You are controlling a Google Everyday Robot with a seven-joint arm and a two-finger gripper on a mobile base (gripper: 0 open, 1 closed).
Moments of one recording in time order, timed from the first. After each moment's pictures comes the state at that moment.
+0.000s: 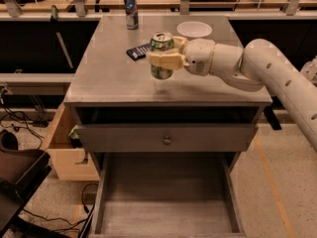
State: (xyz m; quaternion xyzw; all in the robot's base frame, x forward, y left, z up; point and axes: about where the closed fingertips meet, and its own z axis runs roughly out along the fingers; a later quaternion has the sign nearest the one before) arm 0.661 -0.009 0.941 -0.42 0.55 0.41 0.60
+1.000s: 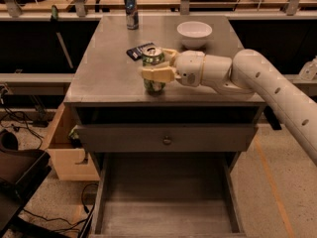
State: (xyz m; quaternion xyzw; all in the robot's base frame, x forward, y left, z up) arm 0.642 0.018 0.908 -0.45 0.54 0.41 0.58
